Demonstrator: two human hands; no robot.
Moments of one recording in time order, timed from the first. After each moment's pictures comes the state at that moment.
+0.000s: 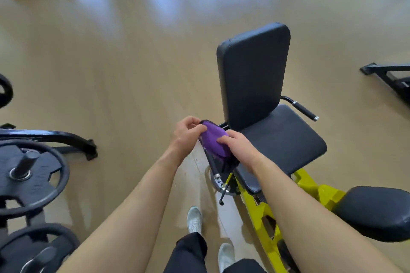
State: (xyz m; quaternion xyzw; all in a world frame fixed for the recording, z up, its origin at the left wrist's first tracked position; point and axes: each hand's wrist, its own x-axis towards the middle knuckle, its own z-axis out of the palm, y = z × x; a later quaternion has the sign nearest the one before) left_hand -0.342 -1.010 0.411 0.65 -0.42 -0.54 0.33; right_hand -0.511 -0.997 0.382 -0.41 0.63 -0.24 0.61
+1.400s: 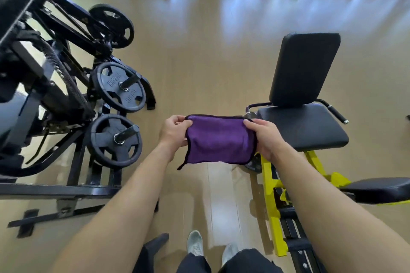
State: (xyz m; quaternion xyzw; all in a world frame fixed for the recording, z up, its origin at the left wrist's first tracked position) left_hand -0.212 -0.583 0.477 0.72 -0.22 -0.46 0.47; right_hand -0.445 -0.663 0.480 -0.41 0.54 -0.29 0.67
